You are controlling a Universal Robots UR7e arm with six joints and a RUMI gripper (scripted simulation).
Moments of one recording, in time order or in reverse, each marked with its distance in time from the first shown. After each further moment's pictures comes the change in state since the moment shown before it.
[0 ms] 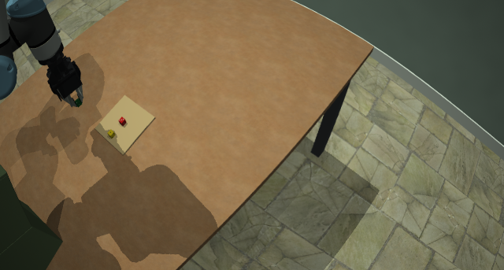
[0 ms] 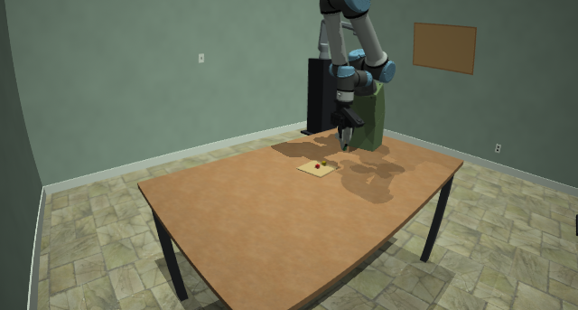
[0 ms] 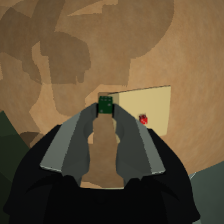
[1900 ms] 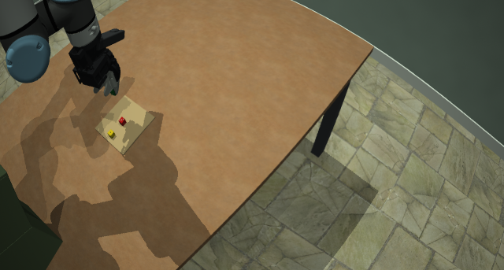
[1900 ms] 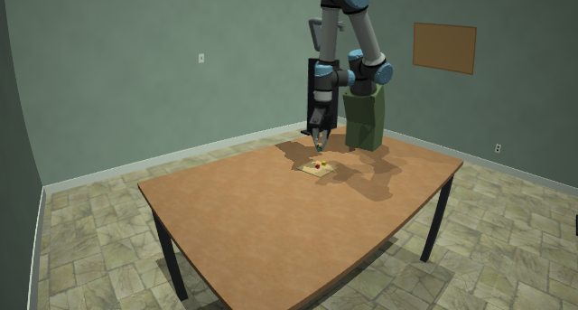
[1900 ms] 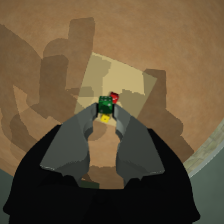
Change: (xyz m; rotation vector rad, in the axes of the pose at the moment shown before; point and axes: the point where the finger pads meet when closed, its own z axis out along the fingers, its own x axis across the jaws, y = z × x) arm 0.104 0.053 0.001 0.006 0.001 1.041
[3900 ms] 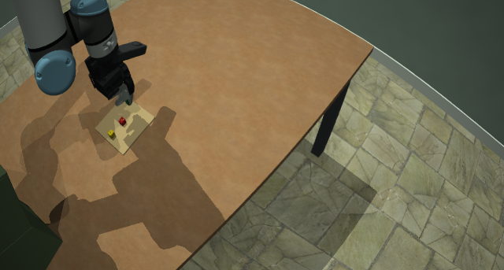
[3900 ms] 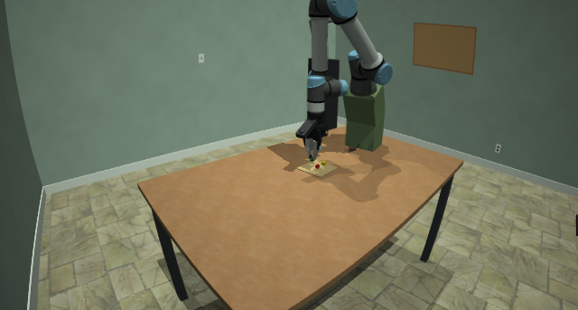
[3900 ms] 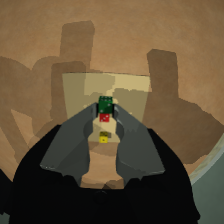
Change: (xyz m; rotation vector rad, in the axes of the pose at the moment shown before) arm 0.030 -0.012 0.049 -0.015 -0.004 0.310
